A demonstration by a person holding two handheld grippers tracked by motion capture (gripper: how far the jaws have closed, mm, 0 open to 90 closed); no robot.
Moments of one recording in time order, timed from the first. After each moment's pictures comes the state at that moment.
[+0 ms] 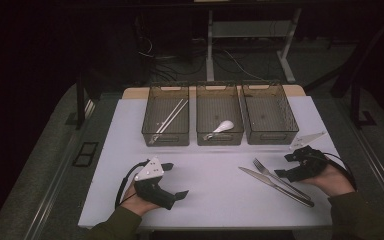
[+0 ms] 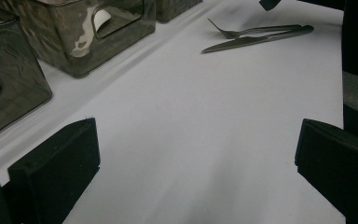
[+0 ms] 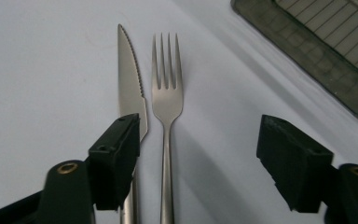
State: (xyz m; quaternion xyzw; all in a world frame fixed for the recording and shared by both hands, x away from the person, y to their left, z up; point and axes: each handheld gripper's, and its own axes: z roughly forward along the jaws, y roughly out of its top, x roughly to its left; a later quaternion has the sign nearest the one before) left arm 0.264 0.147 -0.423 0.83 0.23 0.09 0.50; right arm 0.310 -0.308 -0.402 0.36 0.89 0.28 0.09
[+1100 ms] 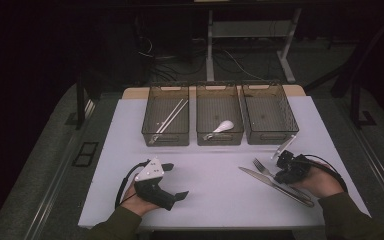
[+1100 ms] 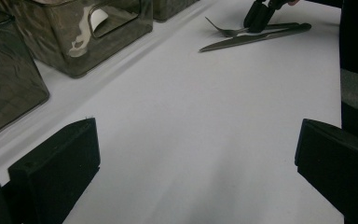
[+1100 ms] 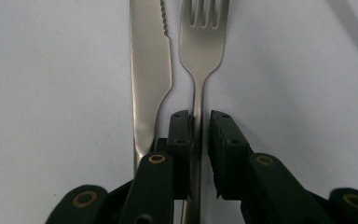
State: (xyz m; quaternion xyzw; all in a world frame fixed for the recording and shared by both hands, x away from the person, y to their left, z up) left arm 0.263 0.147 -0.423 0.83 0.23 0.09 0.50; right arm 0.316 -0.273 -0.422 0.33 0.93 0.12 0.05
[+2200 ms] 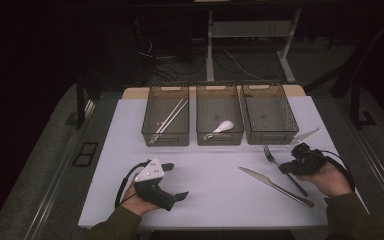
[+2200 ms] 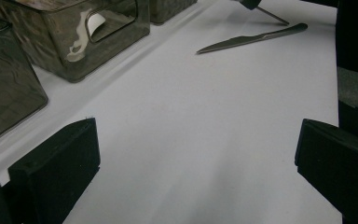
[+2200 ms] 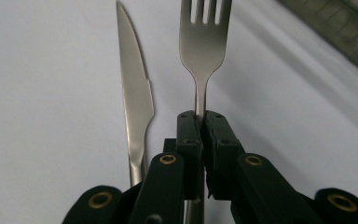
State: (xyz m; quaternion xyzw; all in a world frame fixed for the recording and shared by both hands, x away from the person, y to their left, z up) left arm 0.262 0.147 -0.422 0.83 0.22 0.09 0.50; right arm 0.316 -0.308 -0.401 0.39 0.89 0.25 0.05
